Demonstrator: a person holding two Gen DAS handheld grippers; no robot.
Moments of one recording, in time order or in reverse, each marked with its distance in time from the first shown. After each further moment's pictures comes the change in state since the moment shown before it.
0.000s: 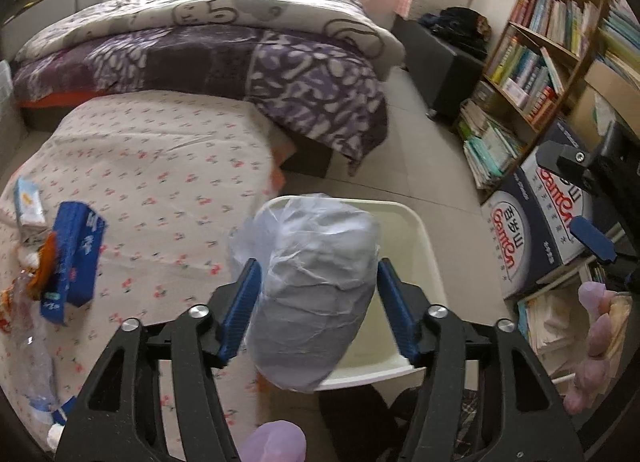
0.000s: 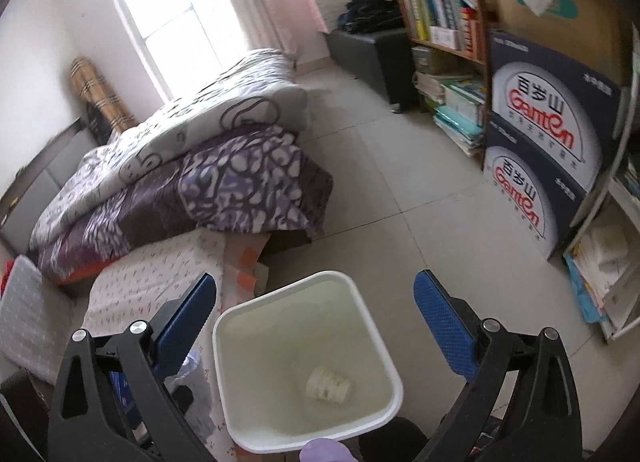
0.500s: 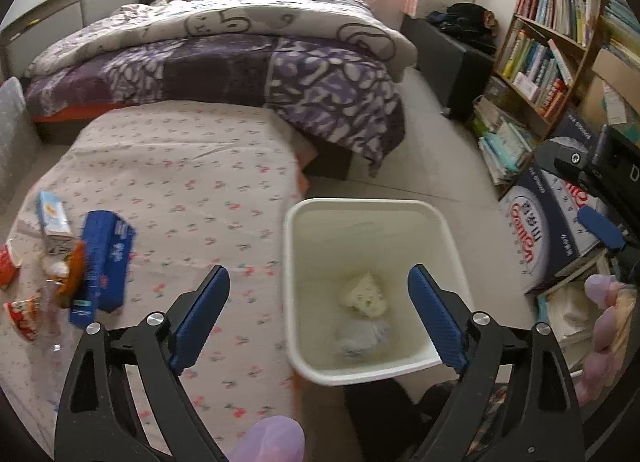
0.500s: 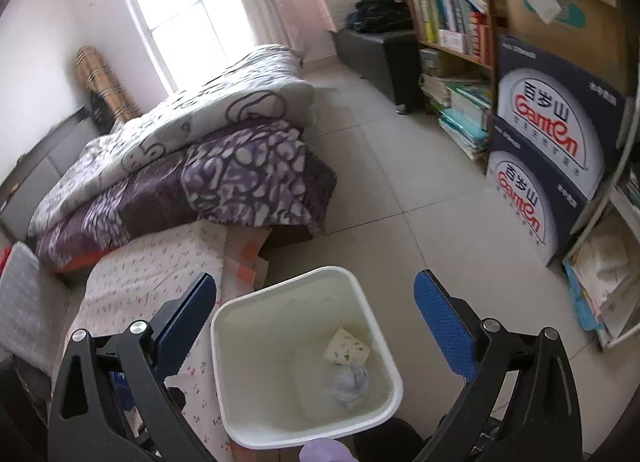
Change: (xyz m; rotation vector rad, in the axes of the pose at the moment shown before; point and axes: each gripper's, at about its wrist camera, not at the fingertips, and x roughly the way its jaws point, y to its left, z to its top) left arm -0.014 0.023 -0.004 0.027 -0.011 0.100; right arm 0.002 0.024 -0.013 -0.097 0.013 0.014
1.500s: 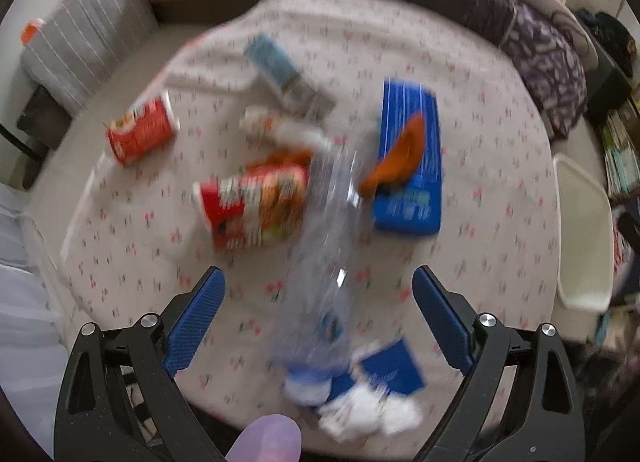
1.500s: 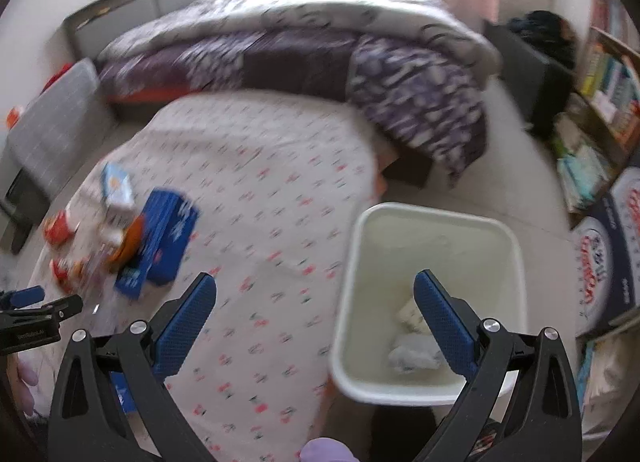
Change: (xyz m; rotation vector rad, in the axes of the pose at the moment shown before) left arm -0.040 0.265 -0.070 -0.274 0.340 0.274; right arm 0.033 0.174 -0.111 -0.523 0.248 0.179
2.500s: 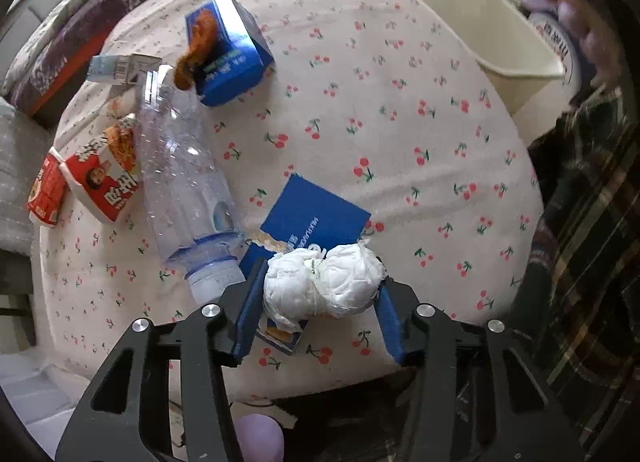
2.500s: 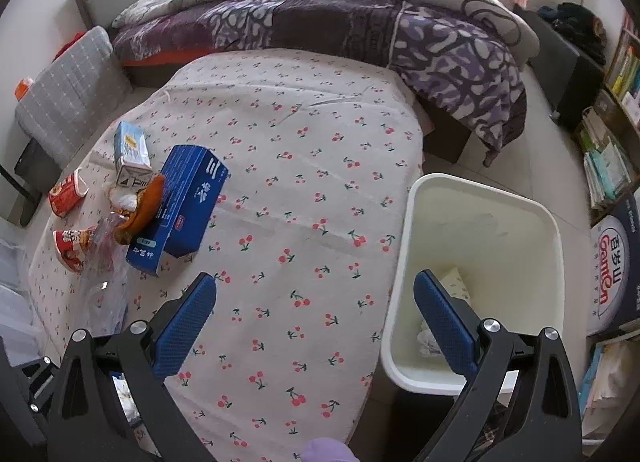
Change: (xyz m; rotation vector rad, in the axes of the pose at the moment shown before) left arm 0.014 -0.058 -0.102 0.580 0.028 -0.109; right arm 0.028 0.034 -0.006 -0.031 0.100 0.038
